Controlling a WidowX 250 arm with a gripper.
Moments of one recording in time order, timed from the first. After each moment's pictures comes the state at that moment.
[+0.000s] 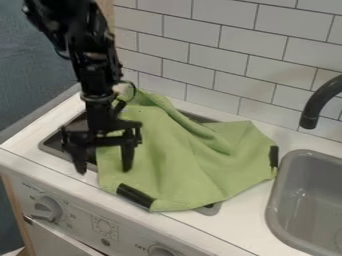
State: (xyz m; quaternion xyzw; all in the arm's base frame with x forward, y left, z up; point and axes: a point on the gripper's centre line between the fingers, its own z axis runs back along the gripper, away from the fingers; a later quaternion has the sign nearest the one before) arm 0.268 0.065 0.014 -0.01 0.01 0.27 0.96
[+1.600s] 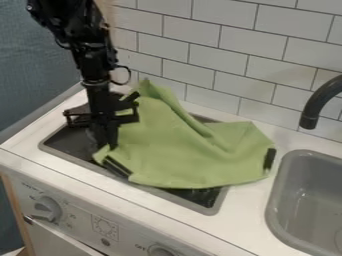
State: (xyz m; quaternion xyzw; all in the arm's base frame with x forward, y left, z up) arm 0.297 0.118 0.006 -0.01 0.00 0.34 0.94
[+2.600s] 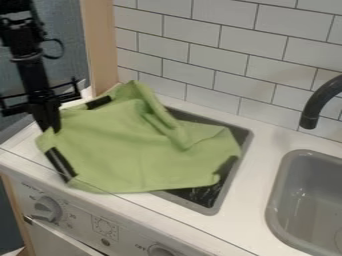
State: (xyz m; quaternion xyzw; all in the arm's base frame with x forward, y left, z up) arm 0.260 0.169 0.053 -0.04 -0.02 0.41 0.91
